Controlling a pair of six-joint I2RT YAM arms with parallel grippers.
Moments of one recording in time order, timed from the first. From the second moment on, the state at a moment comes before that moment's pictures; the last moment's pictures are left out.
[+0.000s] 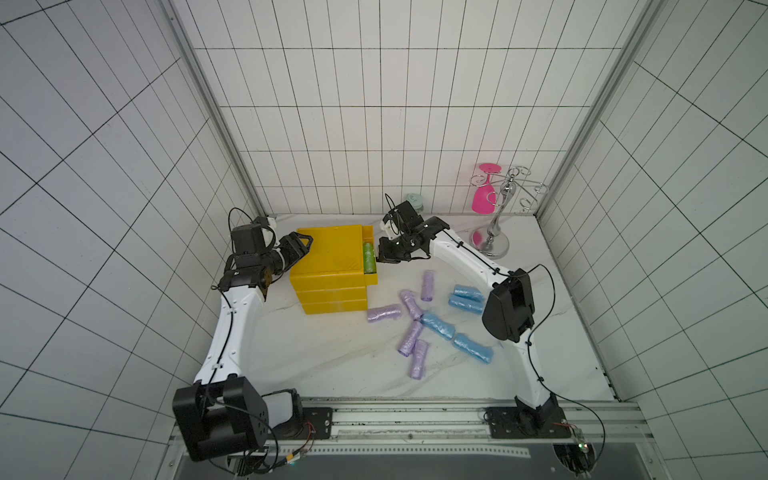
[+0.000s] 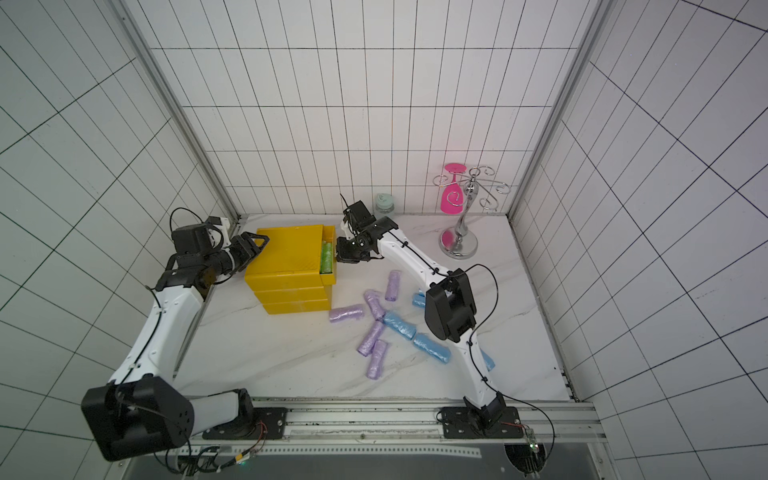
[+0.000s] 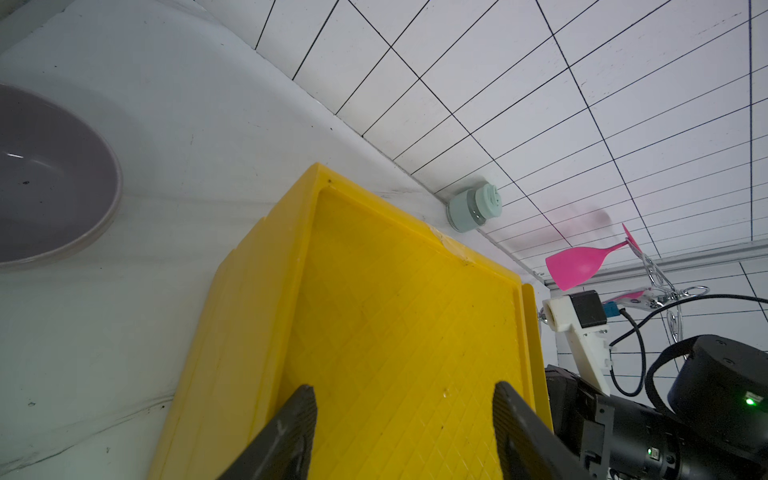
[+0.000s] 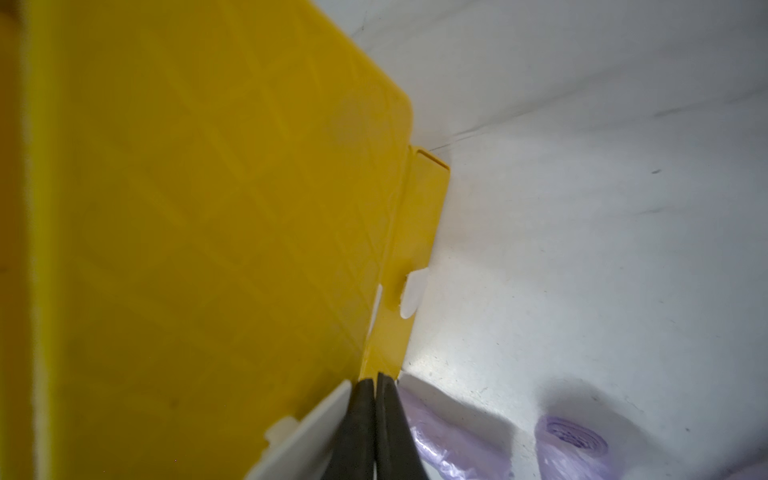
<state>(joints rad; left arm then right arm) 0.19 1.26 1.11 -0.42 0.53 -0.59 0.68 2.23 2.17 -0.86 -0.36 0.52</state>
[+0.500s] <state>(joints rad) 0.18 1.27 1.11 -0.42 0.53 -0.59 0.74 2.26 2.27 -0.91 -0.36 0.52</state>
